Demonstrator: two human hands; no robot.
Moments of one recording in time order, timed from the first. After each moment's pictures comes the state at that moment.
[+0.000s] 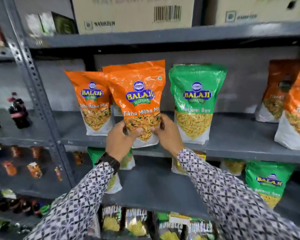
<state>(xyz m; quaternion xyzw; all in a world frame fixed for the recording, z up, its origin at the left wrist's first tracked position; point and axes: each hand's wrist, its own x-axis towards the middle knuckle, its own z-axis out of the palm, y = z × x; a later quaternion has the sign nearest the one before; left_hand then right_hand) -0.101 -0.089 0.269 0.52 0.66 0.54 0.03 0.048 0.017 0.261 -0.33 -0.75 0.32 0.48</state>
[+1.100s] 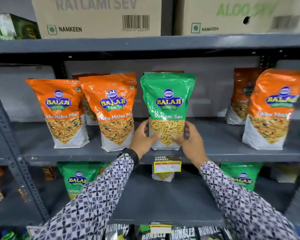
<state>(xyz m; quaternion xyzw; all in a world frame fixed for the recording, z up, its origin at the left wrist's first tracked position) 0.004 0.025 0.258 0.55 0.54 0.56 0.29 0.194 0.059 0.242 -0.41 -0.67 0.29 0.55</state>
